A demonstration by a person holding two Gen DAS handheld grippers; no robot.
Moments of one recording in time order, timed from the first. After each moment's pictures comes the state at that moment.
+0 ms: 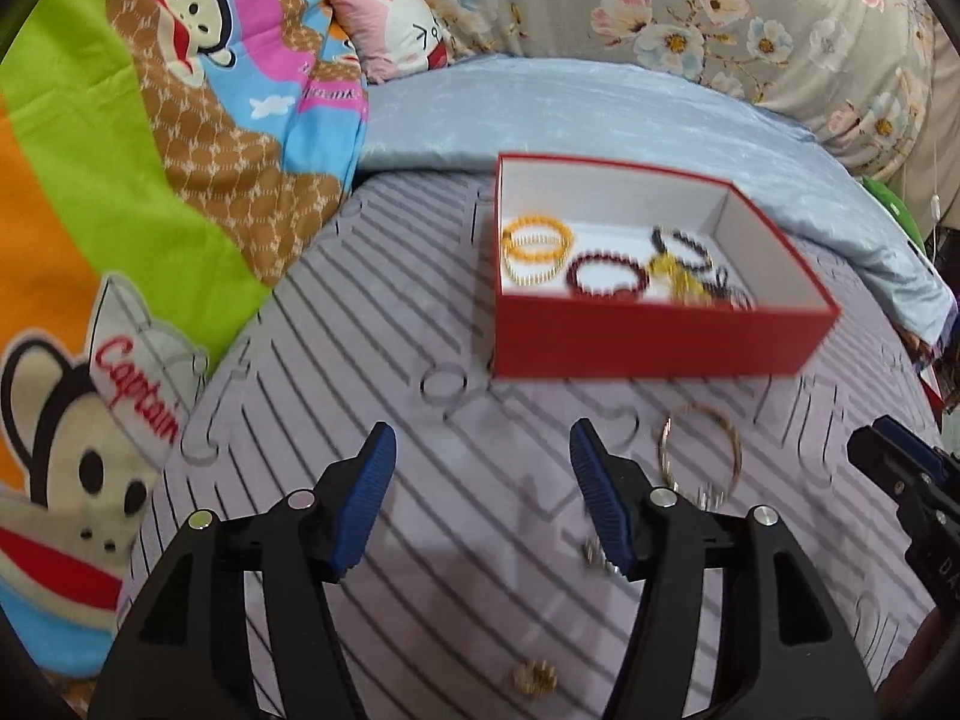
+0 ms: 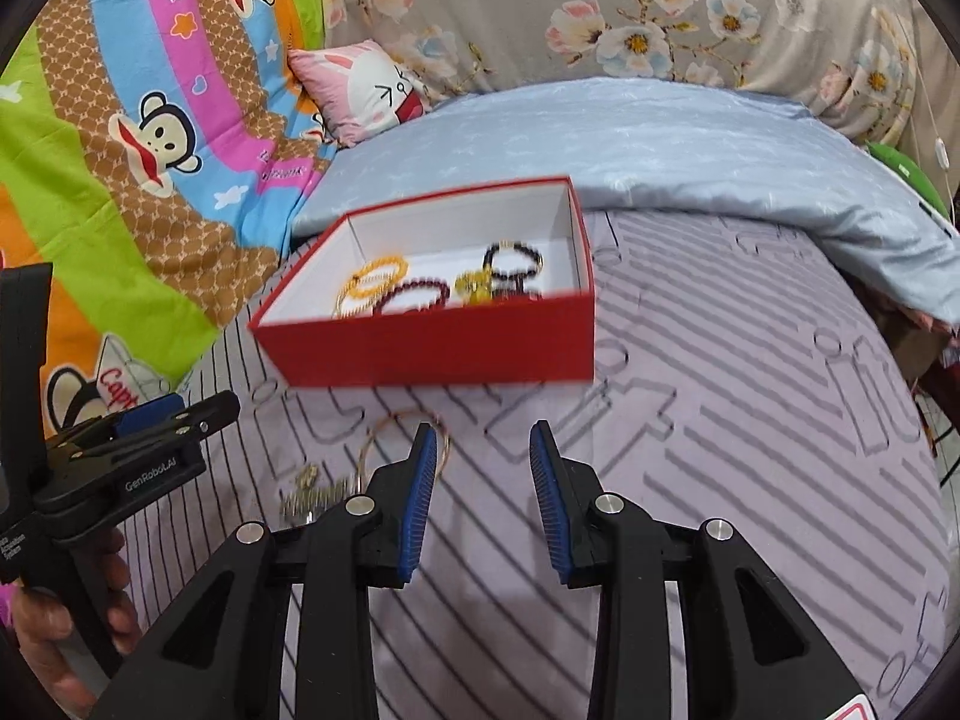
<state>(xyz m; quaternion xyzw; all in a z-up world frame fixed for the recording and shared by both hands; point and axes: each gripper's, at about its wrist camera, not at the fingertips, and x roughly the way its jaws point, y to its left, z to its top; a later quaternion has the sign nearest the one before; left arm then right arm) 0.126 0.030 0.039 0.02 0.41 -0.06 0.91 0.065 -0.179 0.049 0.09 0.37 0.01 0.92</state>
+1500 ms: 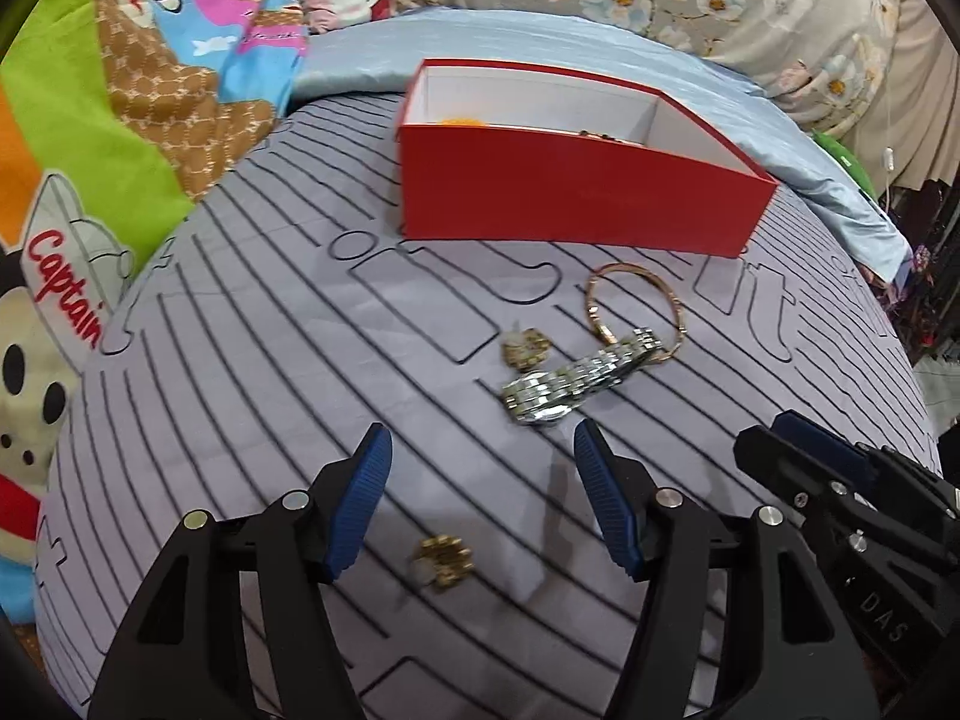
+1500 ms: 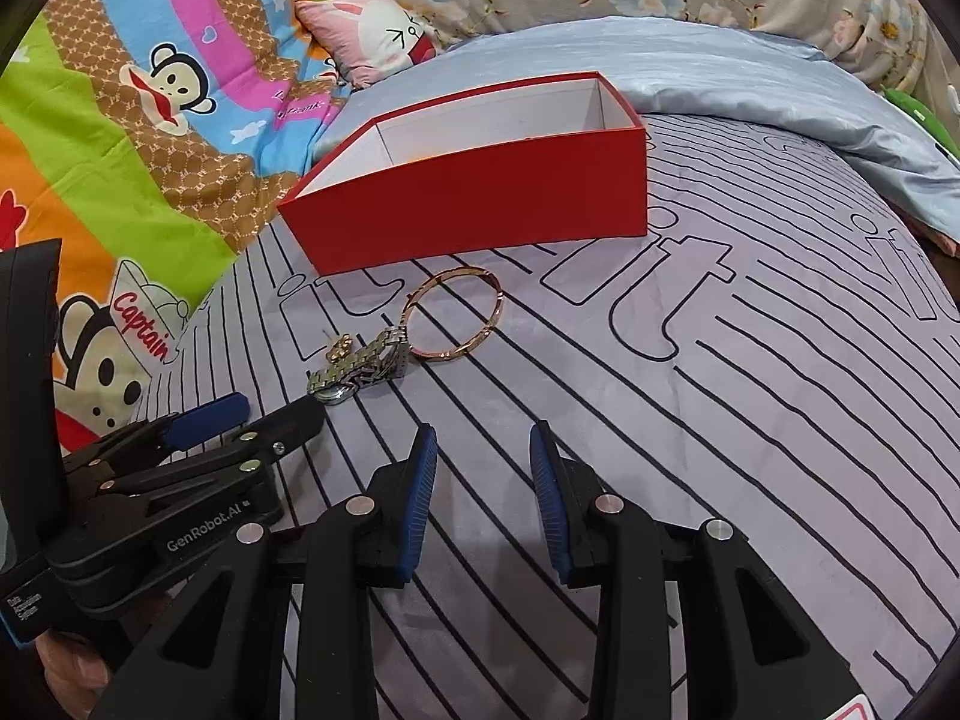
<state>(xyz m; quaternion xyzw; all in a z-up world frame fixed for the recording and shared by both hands) 0.092 0.010 -0.002 0.01 0.45 -0.13 0.89 0.042 -0.151 0.009 0.11 0.42 0.03 0.90</state>
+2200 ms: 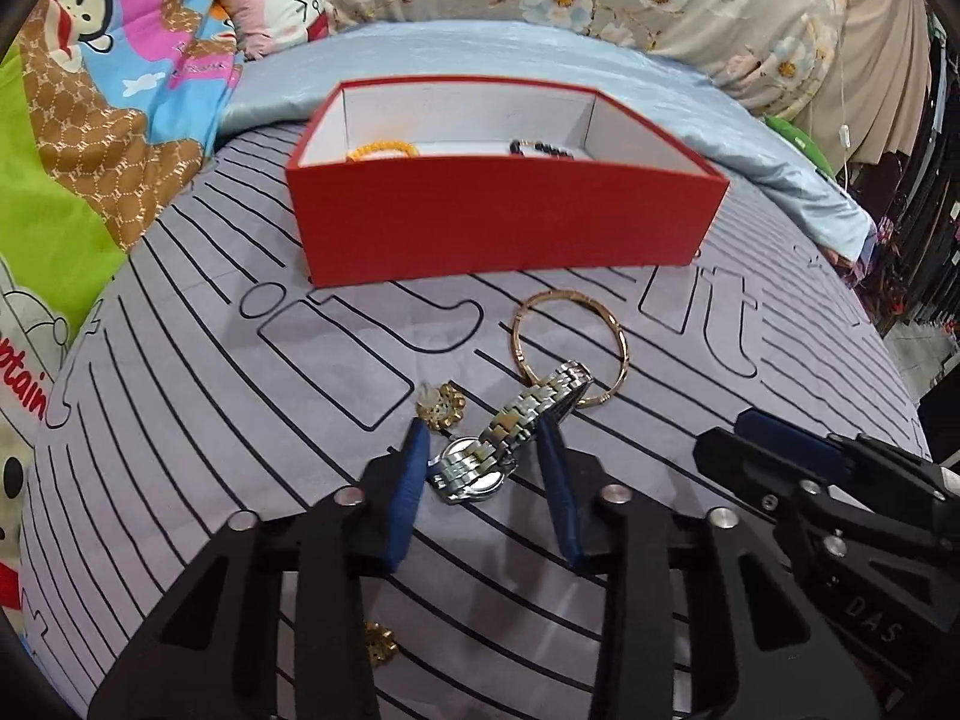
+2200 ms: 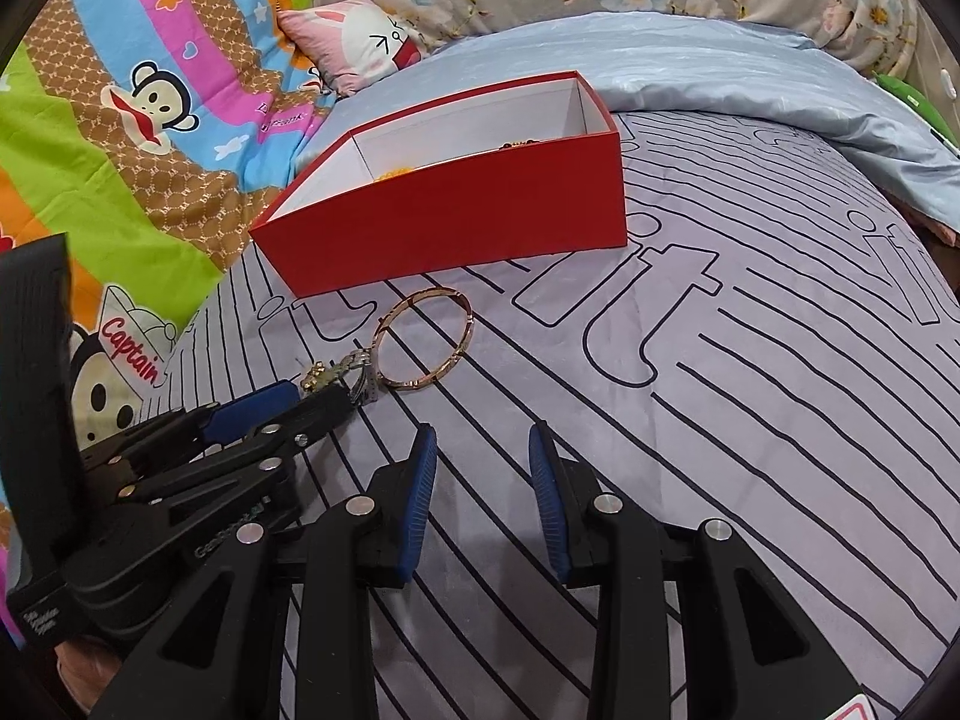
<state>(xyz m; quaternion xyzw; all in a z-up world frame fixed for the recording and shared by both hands) 0.107 -0.012 0.000 0.02 0.42 -0.19 0.89 0.055 -0.164 0.007 0.13 0.42 0.02 0.90</state>
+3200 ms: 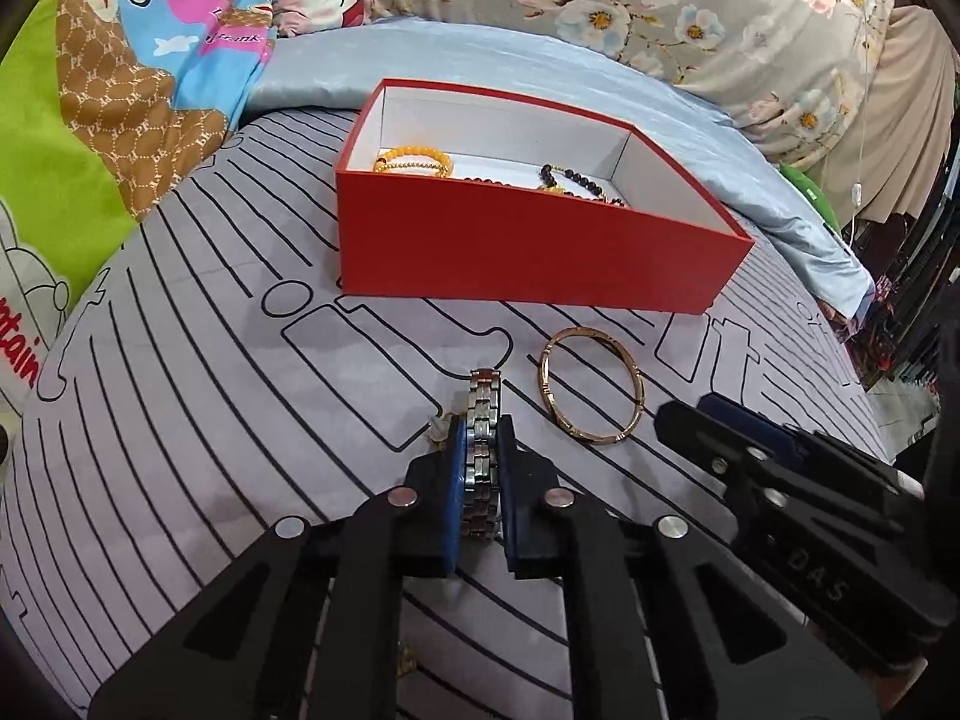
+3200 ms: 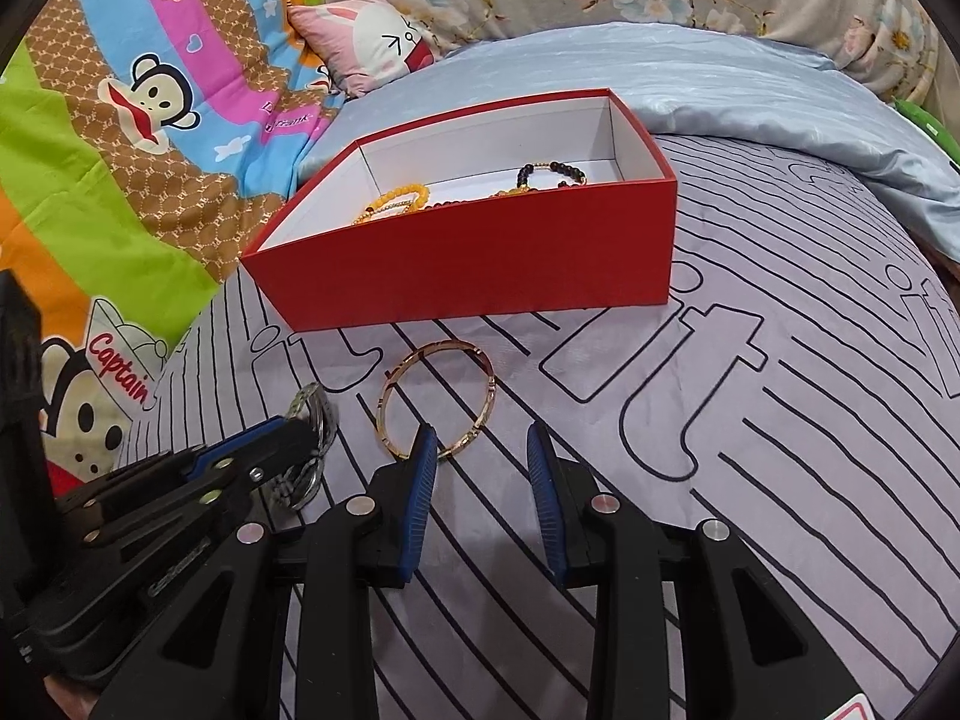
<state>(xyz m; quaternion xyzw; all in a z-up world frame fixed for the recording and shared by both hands) 0.119 0.006 0.005 -0.04 0.43 -0.18 0.89 0.091 -0.158 0.009 0.11 0.42 0.03 0.90</state>
